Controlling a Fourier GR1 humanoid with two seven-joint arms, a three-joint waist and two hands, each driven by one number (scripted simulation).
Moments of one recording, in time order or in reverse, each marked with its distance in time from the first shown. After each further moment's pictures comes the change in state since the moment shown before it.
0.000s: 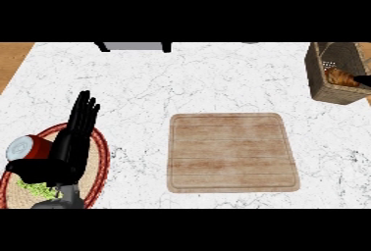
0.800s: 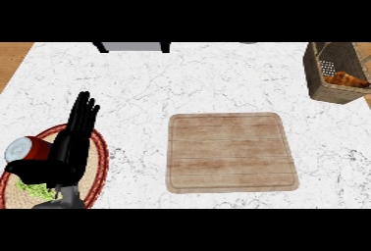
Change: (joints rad) left arm 0.008 -0.008 0.001 -0.012 -0.008 0.007 0.012; right arm -0.034 -0.055 -0.102 -0.009 -0.120 -0.140 -0.127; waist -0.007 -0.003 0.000
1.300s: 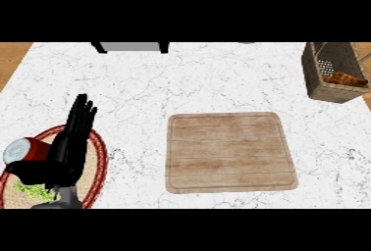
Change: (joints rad) left arm 0.009 0.012 0.020 0.033 0.011 -0.020 -0.033; right arm 0.047 -0.136 -0.125 -0.029 -0.121 0.027 0.047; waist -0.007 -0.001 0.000
